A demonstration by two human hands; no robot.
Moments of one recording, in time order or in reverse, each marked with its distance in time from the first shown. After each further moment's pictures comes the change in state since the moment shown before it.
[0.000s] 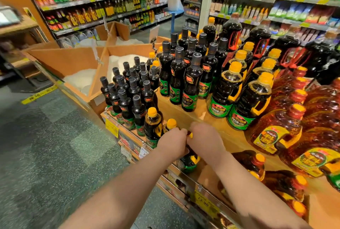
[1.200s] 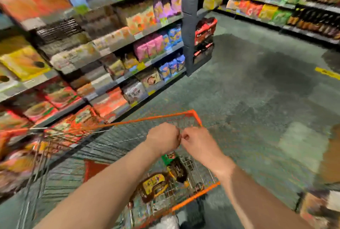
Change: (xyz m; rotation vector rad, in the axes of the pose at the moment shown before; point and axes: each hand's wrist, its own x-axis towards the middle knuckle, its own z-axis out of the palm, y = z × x) left_hand -0.679 -0.048 0.121 -0.279 0.197 -1.684; right_hand -0.428 -0.405 0.137 0.241 -0.648 -1.763
